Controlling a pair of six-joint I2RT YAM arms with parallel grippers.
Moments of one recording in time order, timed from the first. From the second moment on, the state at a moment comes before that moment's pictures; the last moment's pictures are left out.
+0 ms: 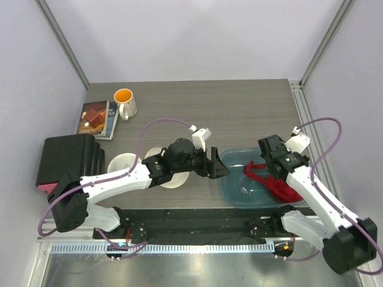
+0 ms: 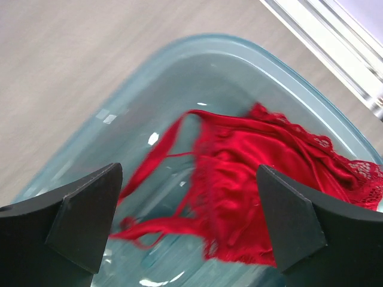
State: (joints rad) left arm -1.00 1.35 0.88 0.08 0.21 -0.76; right arm 0.40 0.91 0.73 -0.84 0.80 0.95
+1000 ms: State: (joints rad) left arm -0.95 1.15 0.77 -0.08 -0.02 -0.76; right arm 0.41 1.22 0.52 -0.40 0.52 0.91
